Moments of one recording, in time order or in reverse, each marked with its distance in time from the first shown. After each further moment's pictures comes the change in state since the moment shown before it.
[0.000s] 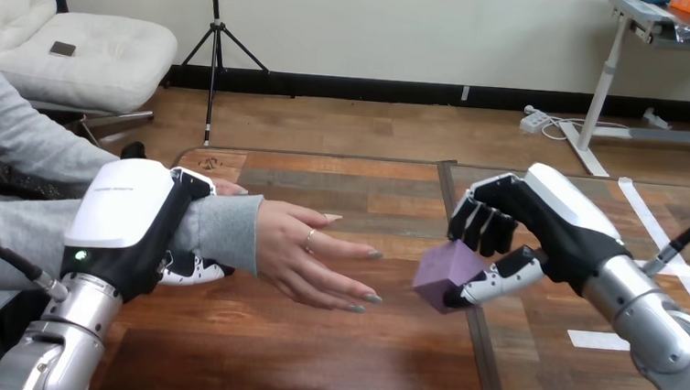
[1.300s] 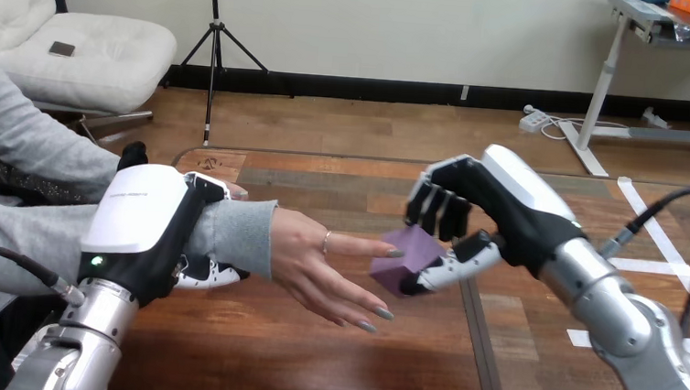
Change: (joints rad) left arm 0.000 -0.046 -0.005 0.004 0.006 -0.003 0.005; right arm -0.048 0.088 0.031 -0.025 -0.005 -0.007 0.003
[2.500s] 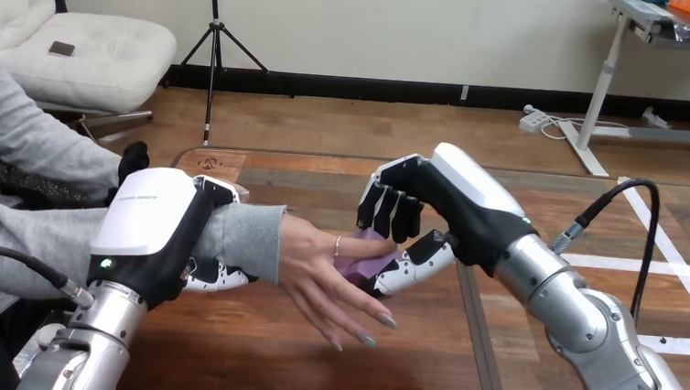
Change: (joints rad) left arm 0.000 -0.020 -0.003 0.000 0.000 0.000 -0.008; right arm -0.021 0.082 0.045 -0.014 -0.014 0.003 0.023
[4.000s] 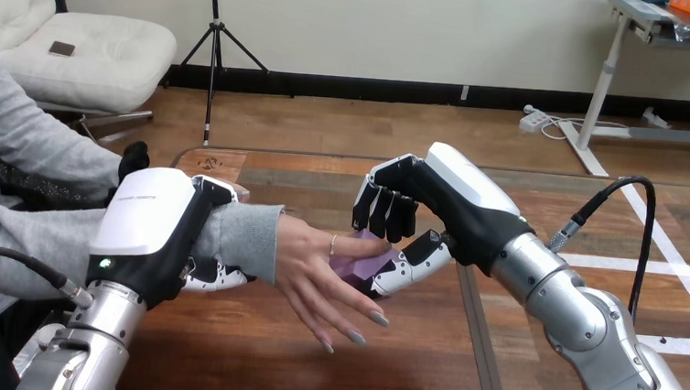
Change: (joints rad) left arm 0.000 0.000 0.000 0.000 0.000 0.006 0.001; right arm -0.004 0.002 0.001 0.000 0.005 -0.019 0.007
